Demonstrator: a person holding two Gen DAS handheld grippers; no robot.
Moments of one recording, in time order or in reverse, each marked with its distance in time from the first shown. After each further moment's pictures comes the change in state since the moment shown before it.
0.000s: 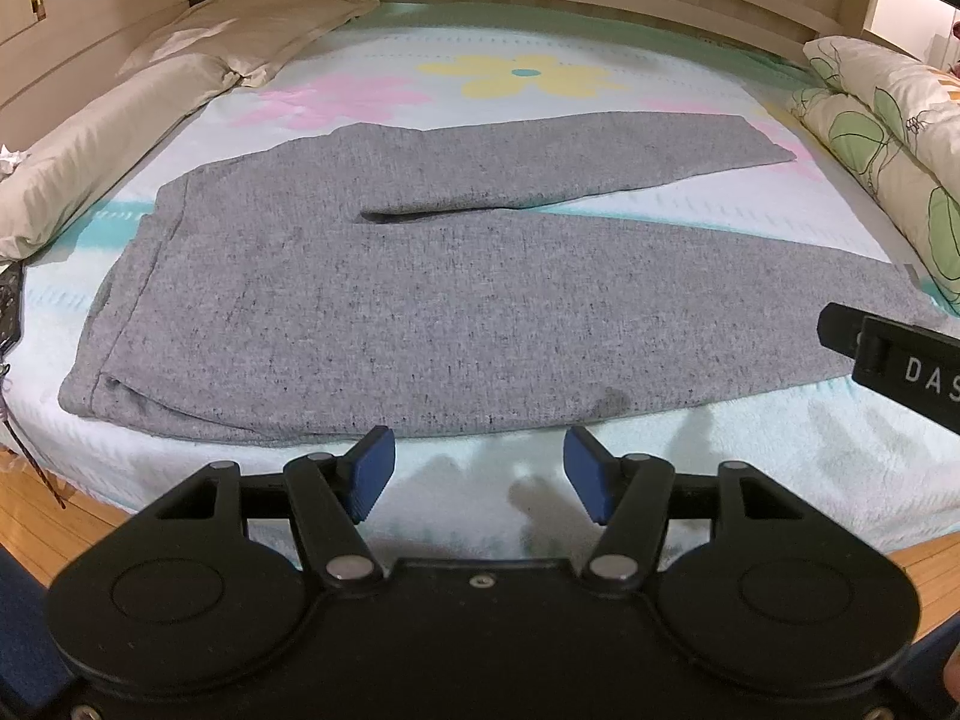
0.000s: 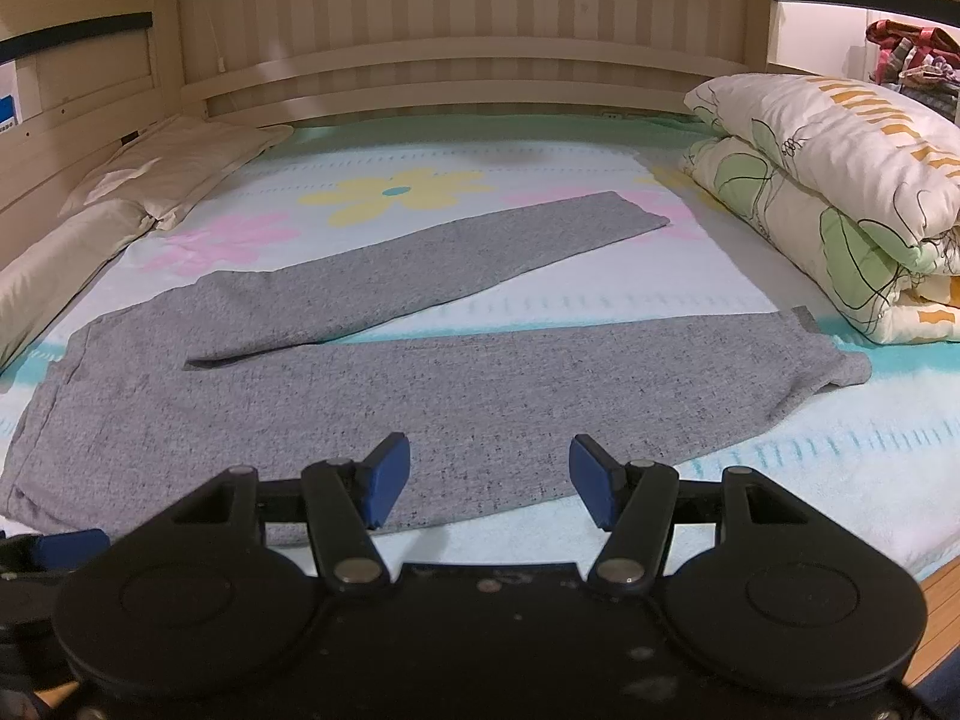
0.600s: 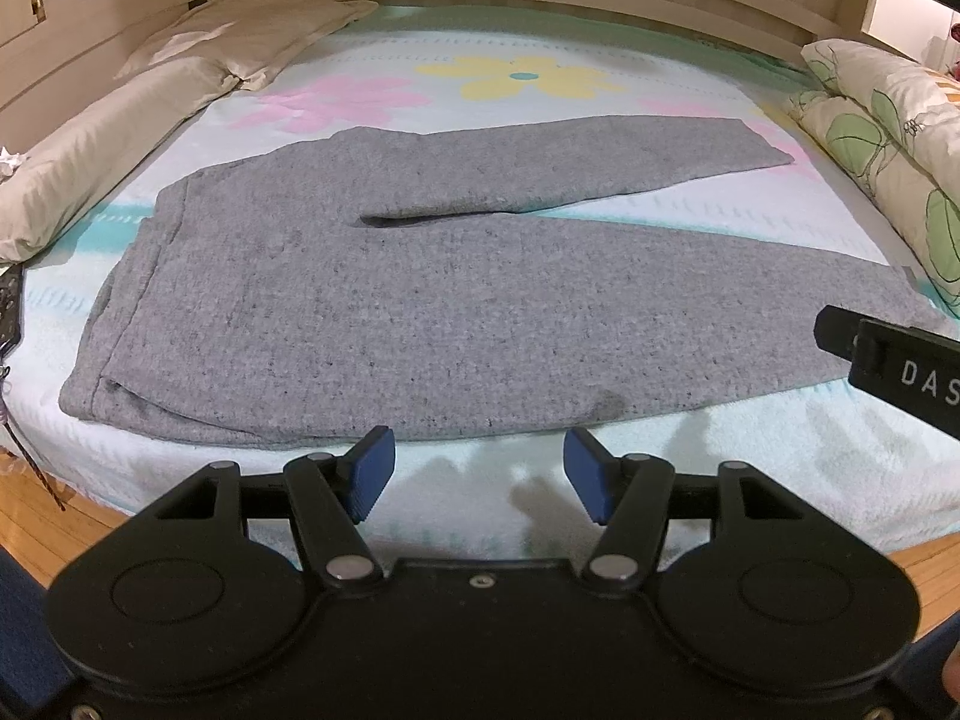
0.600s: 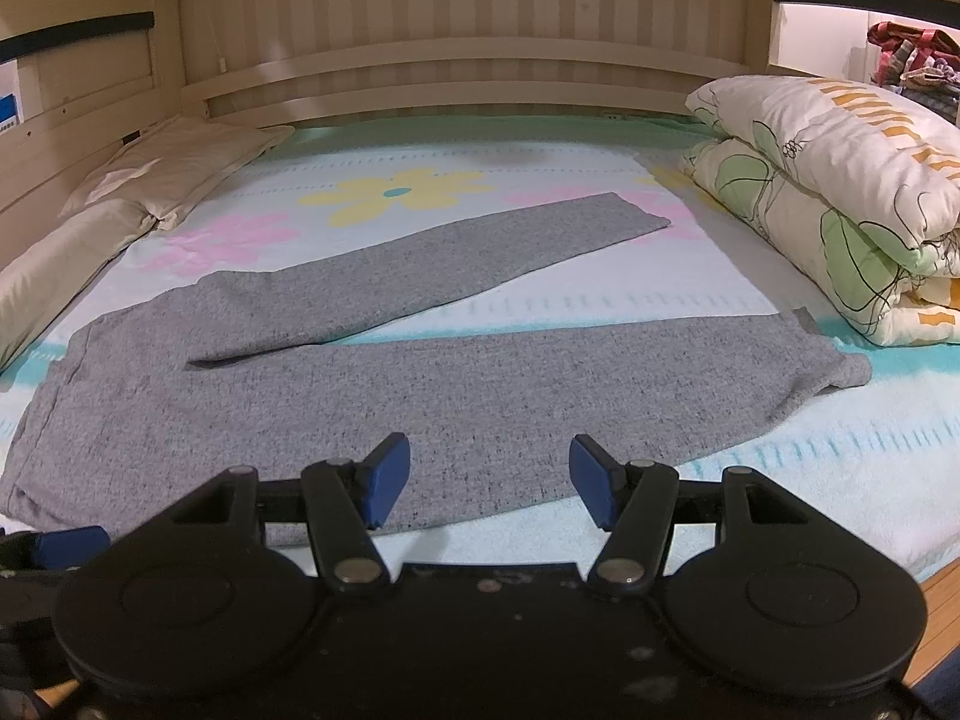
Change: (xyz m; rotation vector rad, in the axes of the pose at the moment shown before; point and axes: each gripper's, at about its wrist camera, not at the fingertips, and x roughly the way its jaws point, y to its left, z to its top) left arm -0.002 0.001 0.001 0.000 -0.005 -0.002; right arm 0.000 0.000 0.001 -0.002 0.001 0.005
